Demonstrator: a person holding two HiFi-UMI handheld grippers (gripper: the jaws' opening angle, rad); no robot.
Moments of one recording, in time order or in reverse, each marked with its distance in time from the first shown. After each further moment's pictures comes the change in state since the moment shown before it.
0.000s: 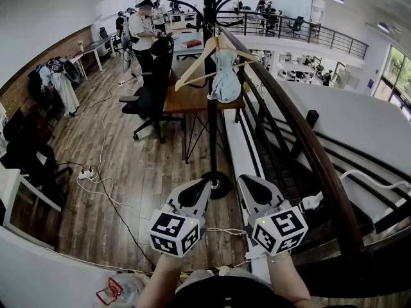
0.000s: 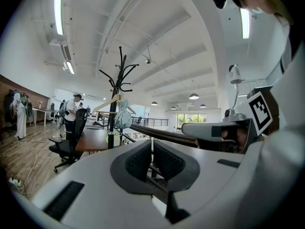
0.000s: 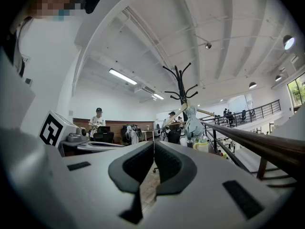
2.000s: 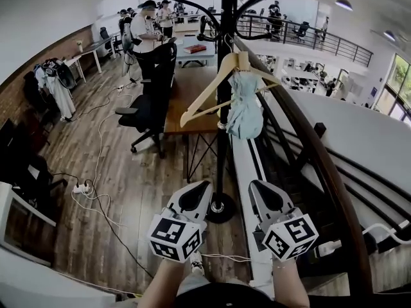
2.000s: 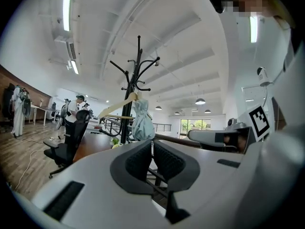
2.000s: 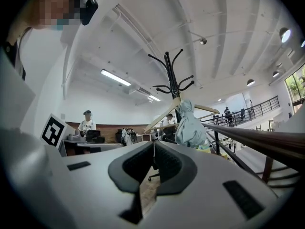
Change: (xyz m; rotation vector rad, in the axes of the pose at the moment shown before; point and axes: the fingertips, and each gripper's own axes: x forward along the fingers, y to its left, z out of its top) left arm 0.132 0.149 0.034 -0.032 -0.067 0.018; right arm 0.167 -0.099 0.010 0.039 -0.049 -0.012
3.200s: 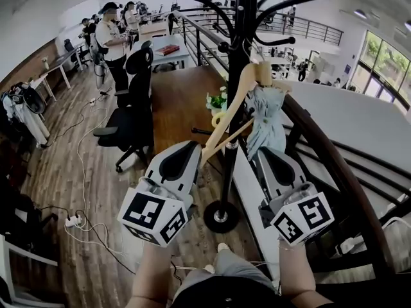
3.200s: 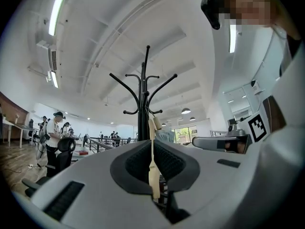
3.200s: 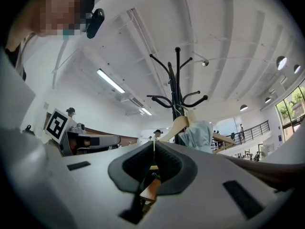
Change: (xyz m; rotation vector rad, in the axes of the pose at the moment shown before) left arm 0.080 0.147 0.134 0.143 -0.184 -0.203; right arm 0.153 -0.012 0.087 -0.141 -0.200 -0.151
